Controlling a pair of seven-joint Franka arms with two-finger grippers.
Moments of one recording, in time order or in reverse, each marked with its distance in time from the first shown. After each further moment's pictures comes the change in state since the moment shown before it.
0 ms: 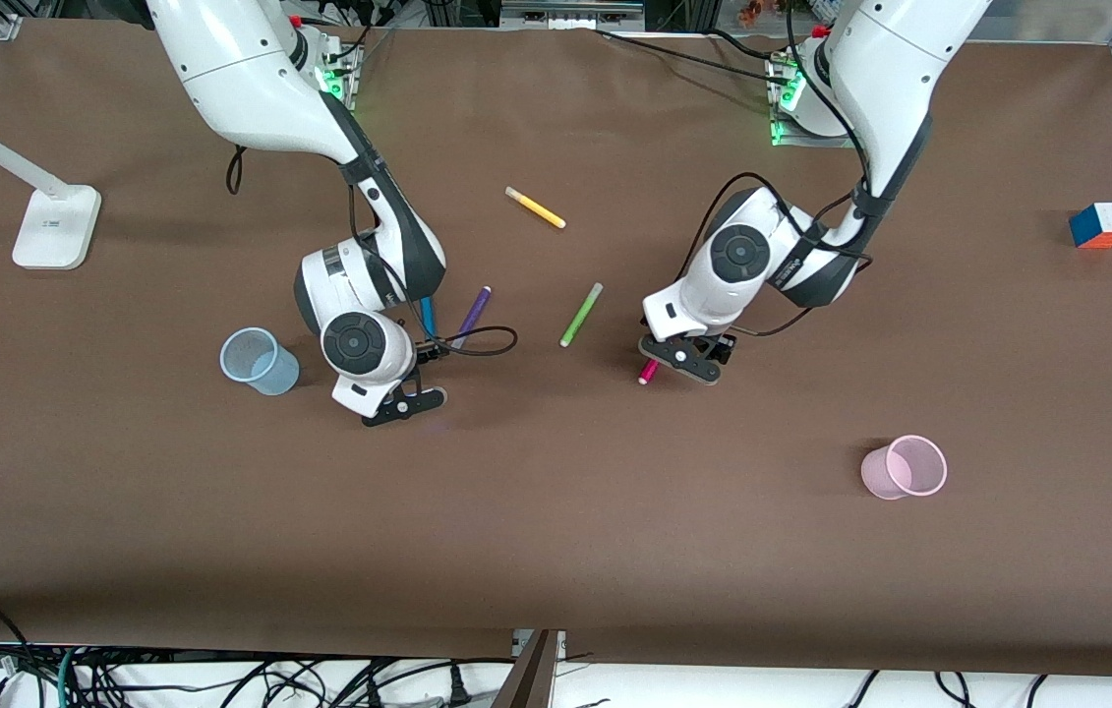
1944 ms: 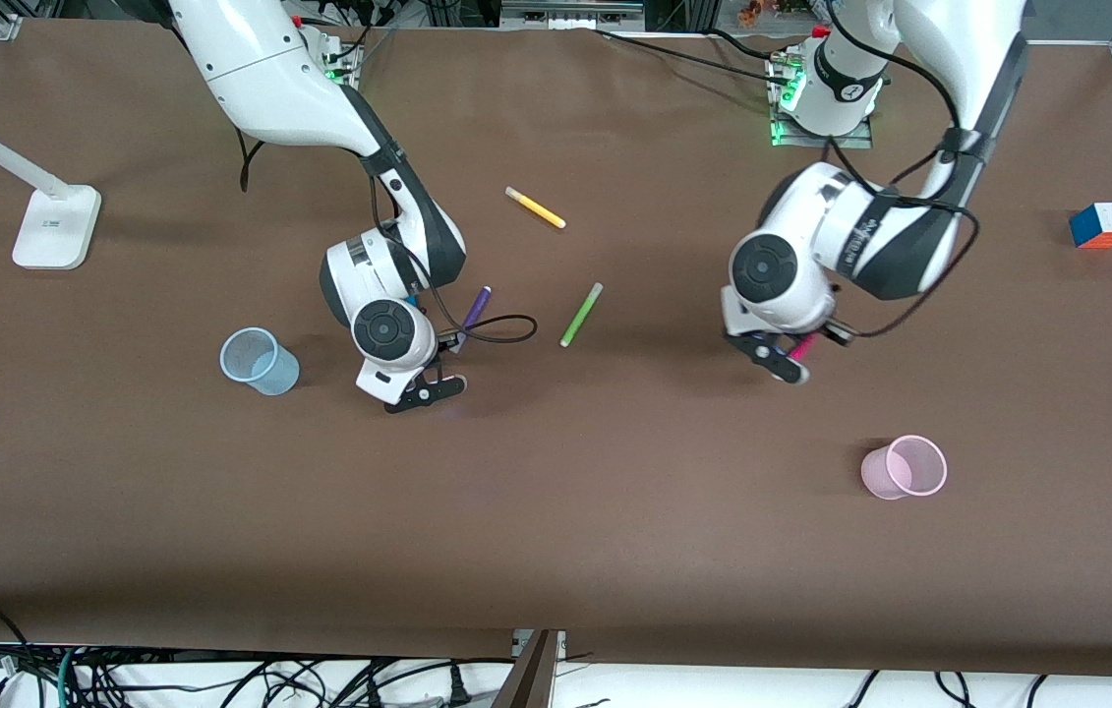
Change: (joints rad) left arm 0.091 -0.150 0.035 0.173 0.359 -0.783 0.291; right arm 0.051 0.002 -0.002 -0.025 0.004 0.031 0.032
